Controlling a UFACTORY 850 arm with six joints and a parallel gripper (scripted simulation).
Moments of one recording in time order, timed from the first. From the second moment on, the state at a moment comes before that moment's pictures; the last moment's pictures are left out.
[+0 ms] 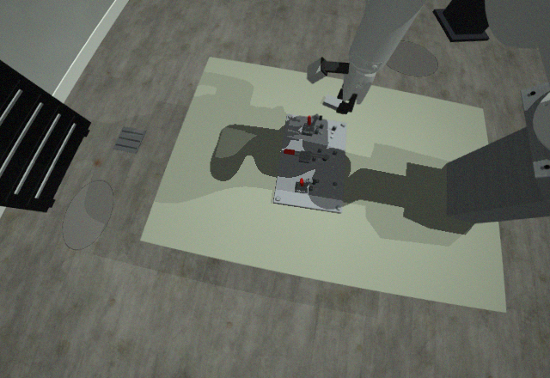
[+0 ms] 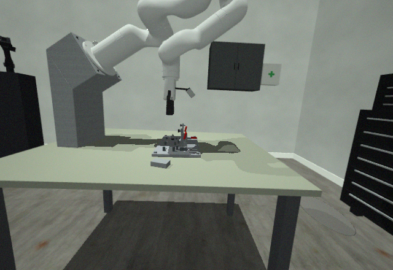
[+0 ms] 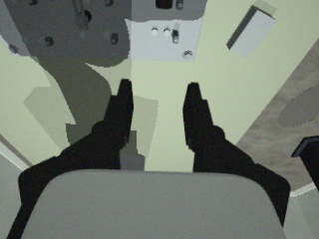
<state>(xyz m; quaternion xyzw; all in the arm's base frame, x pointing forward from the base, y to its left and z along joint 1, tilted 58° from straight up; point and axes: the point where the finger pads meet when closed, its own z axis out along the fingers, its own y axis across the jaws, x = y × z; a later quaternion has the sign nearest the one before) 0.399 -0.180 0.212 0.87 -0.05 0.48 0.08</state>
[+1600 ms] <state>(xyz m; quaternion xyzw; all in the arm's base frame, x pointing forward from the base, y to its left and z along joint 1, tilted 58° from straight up) 0.399 -0.180 0.212 0.87 -0.05 0.48 0.08</state>
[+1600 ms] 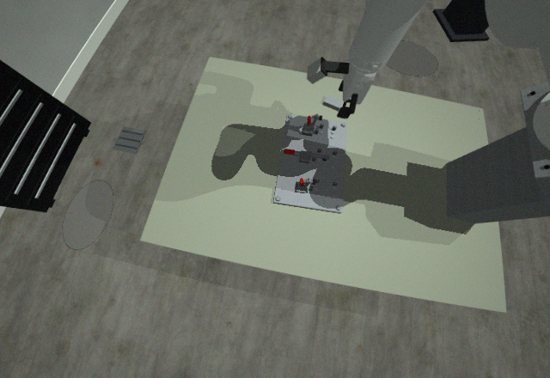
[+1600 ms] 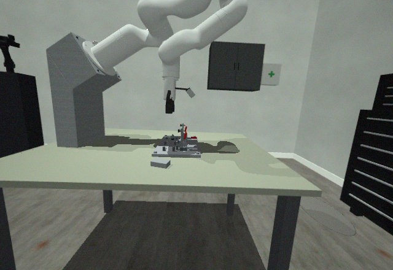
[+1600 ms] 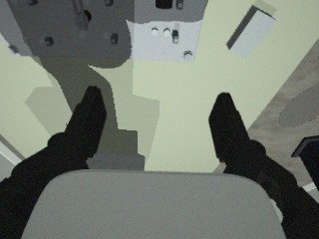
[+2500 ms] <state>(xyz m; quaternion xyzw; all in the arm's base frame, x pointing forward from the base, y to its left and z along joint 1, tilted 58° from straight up) 0.401 -0.180 0.211 0.87 -0.05 0.48 0.08</state>
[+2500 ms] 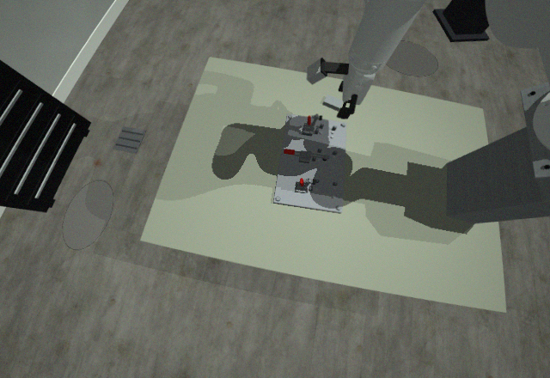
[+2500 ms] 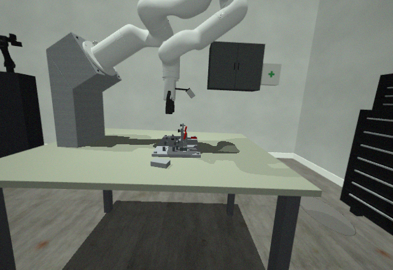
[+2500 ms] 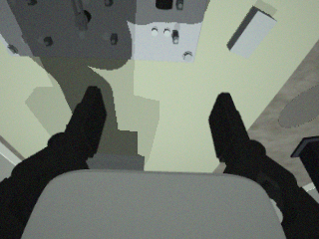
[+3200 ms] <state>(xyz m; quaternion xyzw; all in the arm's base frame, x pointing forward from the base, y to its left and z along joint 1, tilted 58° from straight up) 0.400 -0.187 0.211 0.87 -0.05 0.48 0.08</state>
